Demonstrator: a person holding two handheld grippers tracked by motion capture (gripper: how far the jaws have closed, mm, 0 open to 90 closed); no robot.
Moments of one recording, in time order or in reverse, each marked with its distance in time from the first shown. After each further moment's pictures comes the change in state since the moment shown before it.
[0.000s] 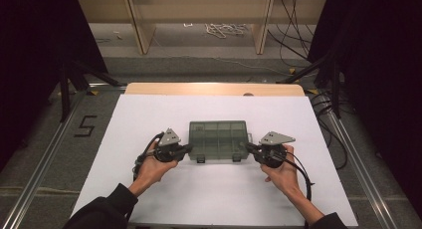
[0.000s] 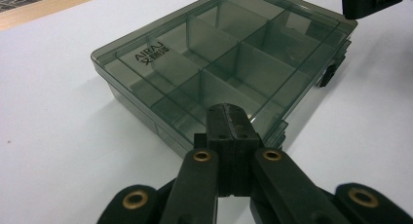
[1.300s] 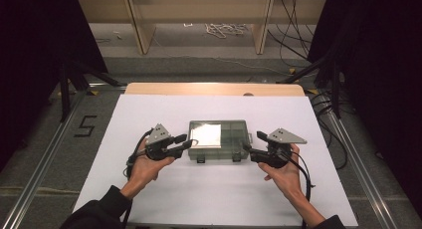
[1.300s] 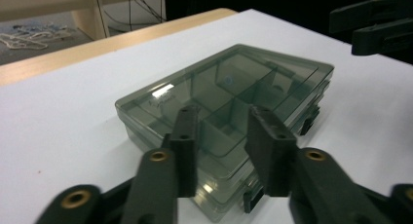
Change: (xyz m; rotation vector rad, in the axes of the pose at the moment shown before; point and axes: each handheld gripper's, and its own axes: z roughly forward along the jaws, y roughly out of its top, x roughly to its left) left arm -0.003 0.014 -0.031 -0.180 0.007 -0.063; right arm 0.007 0.015 -0.020 -0.195 -0.050 0.115
